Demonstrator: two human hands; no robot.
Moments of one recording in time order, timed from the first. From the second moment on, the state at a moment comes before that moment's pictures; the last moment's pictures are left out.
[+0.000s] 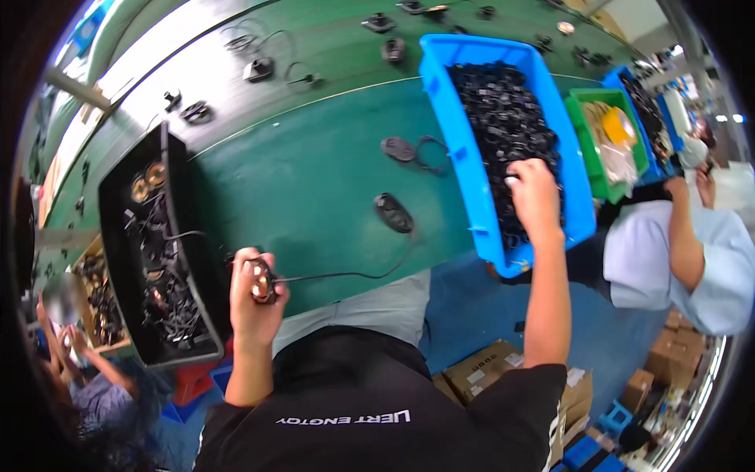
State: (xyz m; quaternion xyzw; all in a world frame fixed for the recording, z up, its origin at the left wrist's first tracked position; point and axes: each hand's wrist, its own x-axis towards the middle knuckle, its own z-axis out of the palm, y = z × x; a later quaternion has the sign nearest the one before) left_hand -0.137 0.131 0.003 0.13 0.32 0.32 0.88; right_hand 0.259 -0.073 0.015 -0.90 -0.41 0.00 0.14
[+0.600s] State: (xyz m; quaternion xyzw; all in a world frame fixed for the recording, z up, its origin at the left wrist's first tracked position) left_hand -0.133 0.120 0.004 0.76 0.35 0.29 0.47; right_hand 0.268 -0.074 0.014 -0.89 -0.40 -0.04 0.22
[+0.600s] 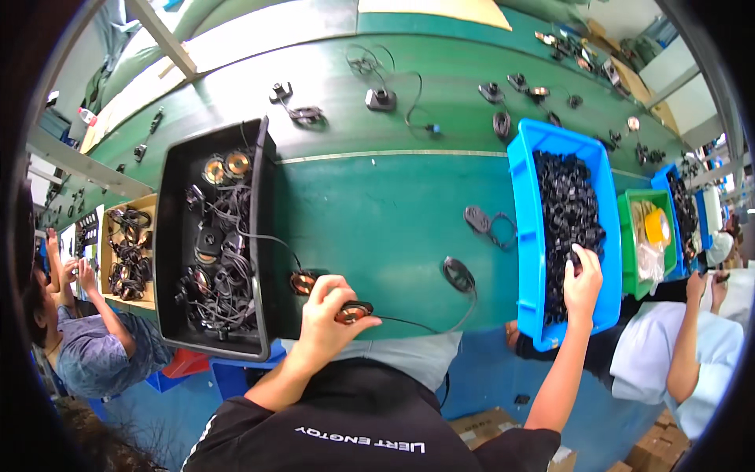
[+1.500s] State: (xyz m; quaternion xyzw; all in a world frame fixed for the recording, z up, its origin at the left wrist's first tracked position) left_hand -0.112 0.121 -0.020 0.38 0.19 0.31 0.85; right_hand 0.020 0.039 0.025 -0.56 -0.37 0.45 0.59
